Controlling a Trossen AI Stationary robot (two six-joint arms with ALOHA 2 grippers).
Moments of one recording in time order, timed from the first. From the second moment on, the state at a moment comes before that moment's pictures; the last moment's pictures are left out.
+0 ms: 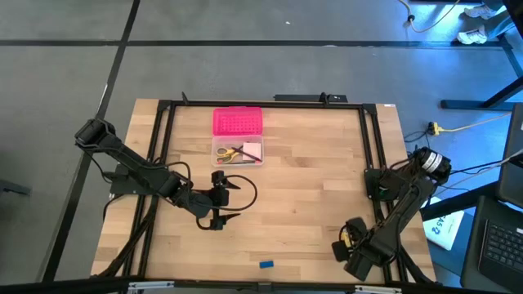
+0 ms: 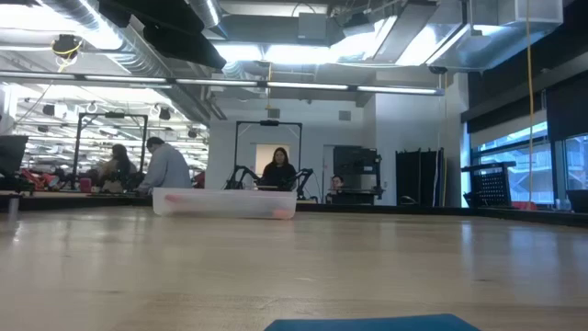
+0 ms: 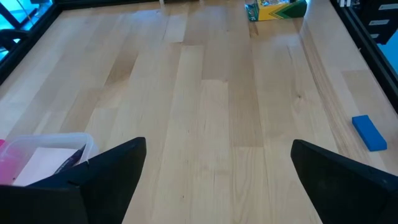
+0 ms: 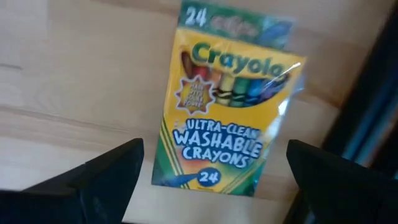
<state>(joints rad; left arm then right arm) -0.51 1.32 0.82 -0.17 -0.54 -0.28 1.00 1.70 1.09 -0.99 -0.10 2.34</state>
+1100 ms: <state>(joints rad) -0.51 1.32 0.82 -0.17 -0.54 -0.28 1.00 1.69 0.91 -0.77 0.01 2.29</state>
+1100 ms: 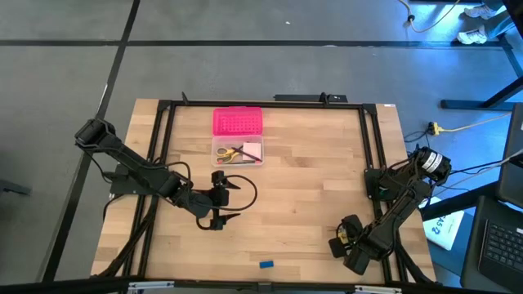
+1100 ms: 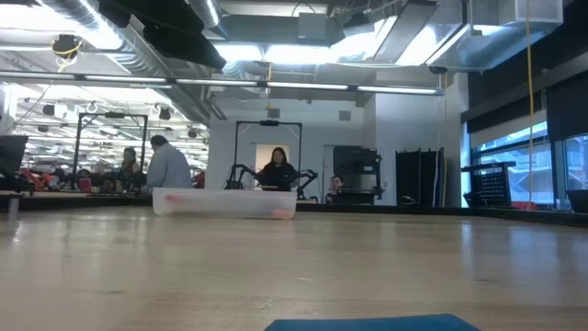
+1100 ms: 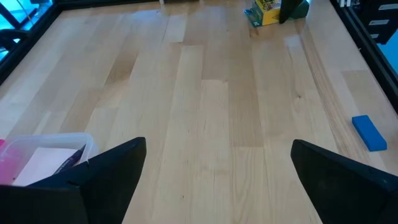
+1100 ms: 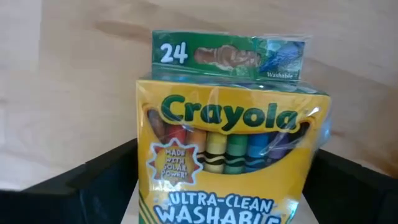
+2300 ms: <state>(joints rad) -0.51 1.32 0.82 -0.17 -0.54 -0.28 0.80 1.70 0.93 -0.71 0.03 1.86</state>
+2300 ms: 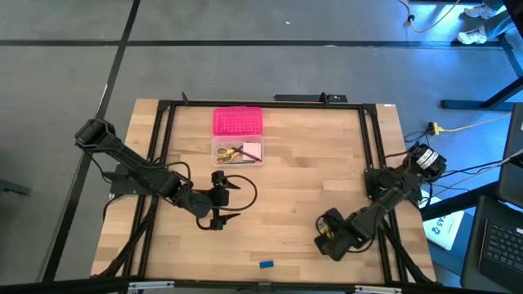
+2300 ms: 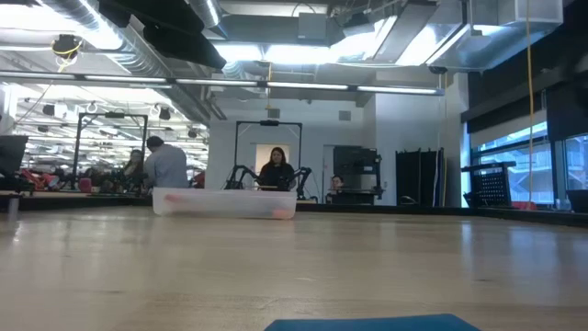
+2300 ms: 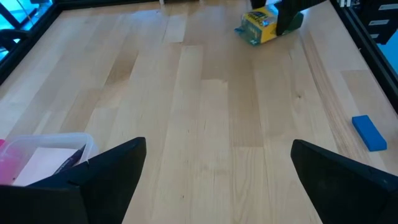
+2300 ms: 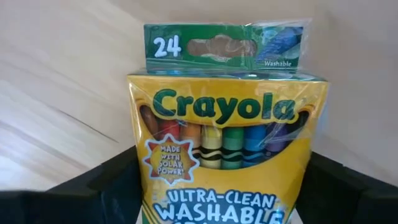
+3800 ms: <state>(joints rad) -0.49 1.16 0.82 -0.23 -0.61 -0.36 -0.10 1.70 1.34 -0.39 0.16 0.02</state>
